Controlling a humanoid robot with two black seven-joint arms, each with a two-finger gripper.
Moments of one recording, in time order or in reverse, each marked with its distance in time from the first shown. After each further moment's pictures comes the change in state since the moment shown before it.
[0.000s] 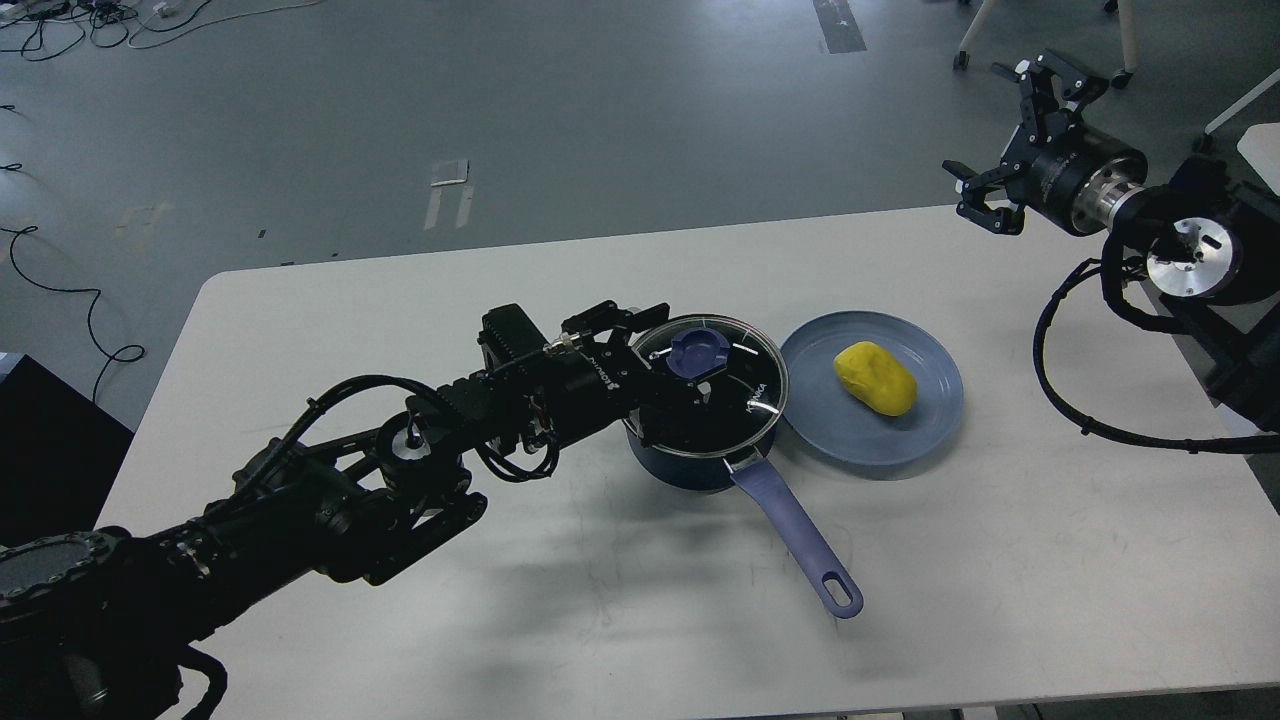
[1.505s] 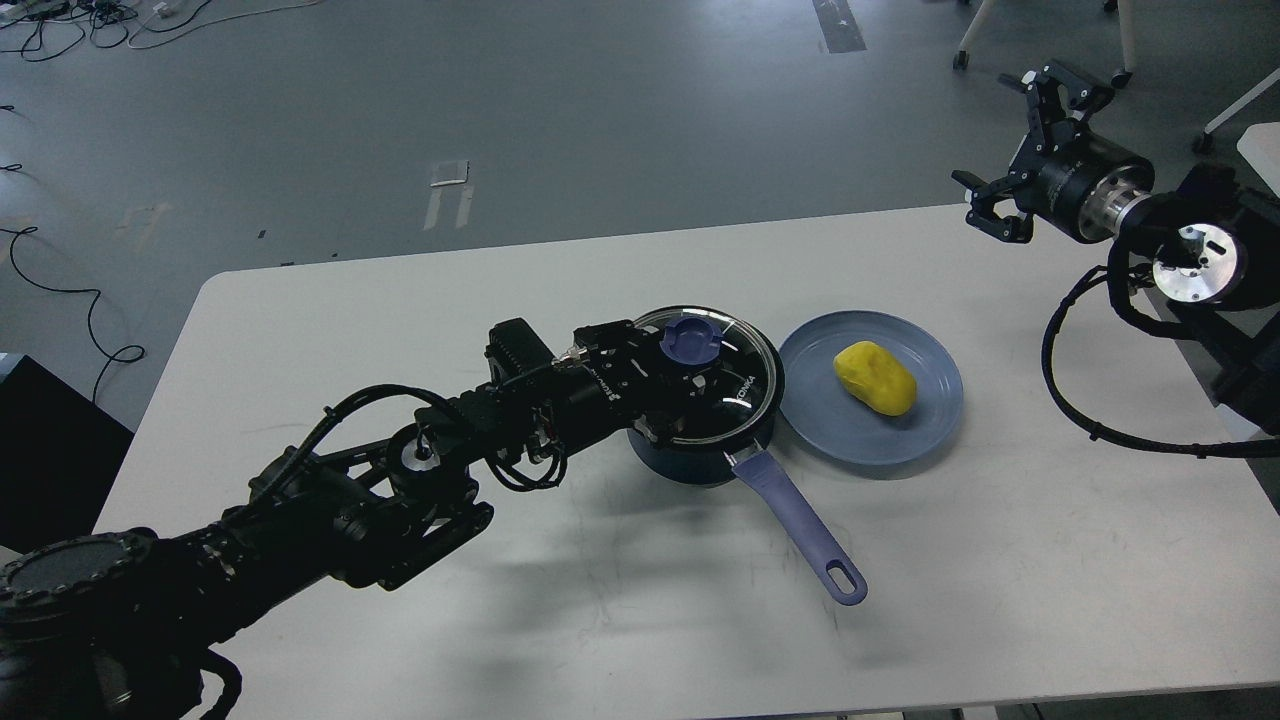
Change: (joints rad) left arm 0.003 -0.046 0.054 0.085 -0.030 0.032 0.002; right arm -0.002 -0.006 -0.022 -0.023 0.000 0.002 0.000
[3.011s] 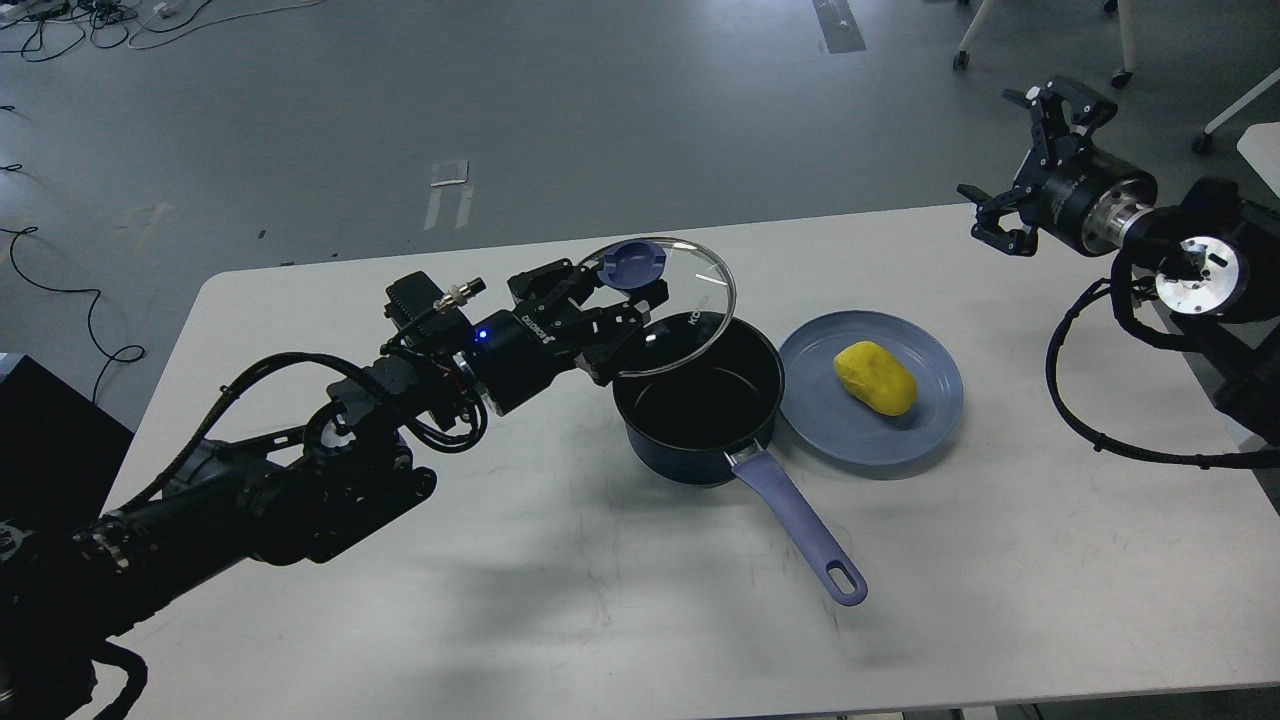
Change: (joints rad) left arm -0.039 0.208 -0.016 -0.194 -0.263 0.087 -0.069; right arm -0.020 0.001 -0.003 -0.013 0.000 0.004 0.002
